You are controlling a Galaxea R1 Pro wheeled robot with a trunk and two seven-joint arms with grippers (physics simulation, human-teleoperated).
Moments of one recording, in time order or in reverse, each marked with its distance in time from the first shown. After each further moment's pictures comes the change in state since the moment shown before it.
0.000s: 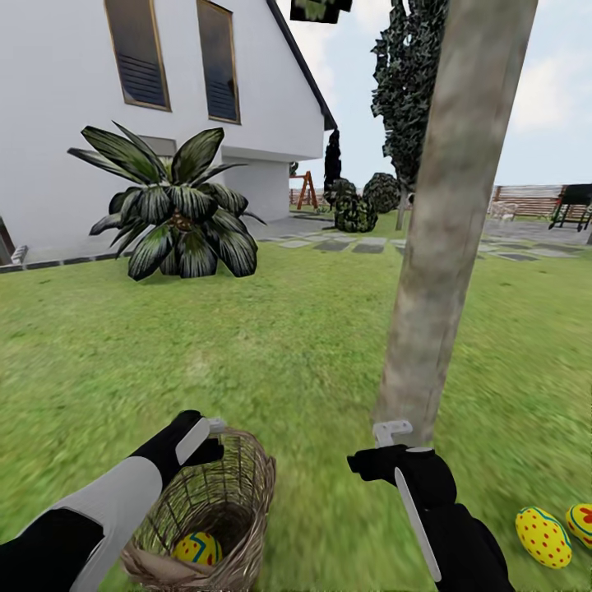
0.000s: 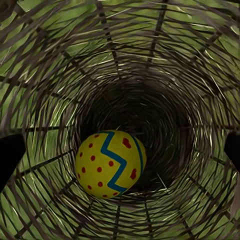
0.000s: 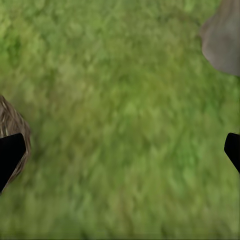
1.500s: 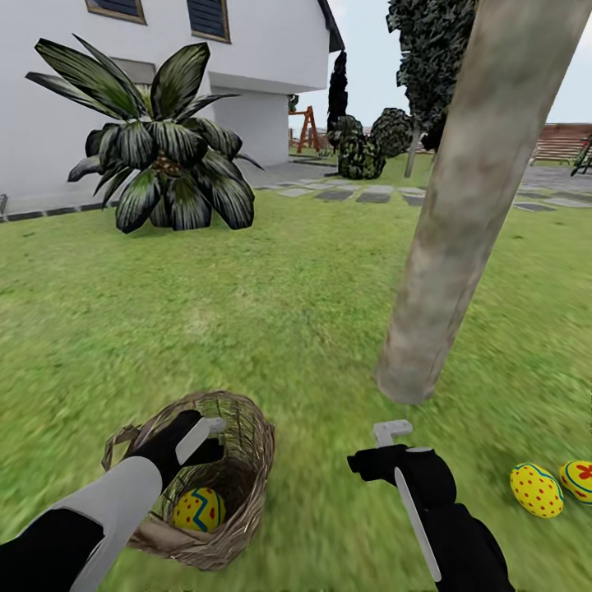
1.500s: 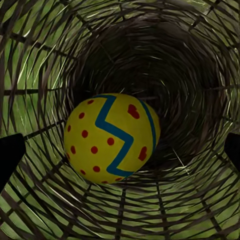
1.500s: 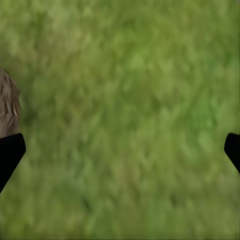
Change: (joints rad) left arm 0.000 0.000 -0.002 -0.001 0.000 0.000 0.000; right arm 0.000 0.000 0.000 0.000 0.000 0.000 -0.001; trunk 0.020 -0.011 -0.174
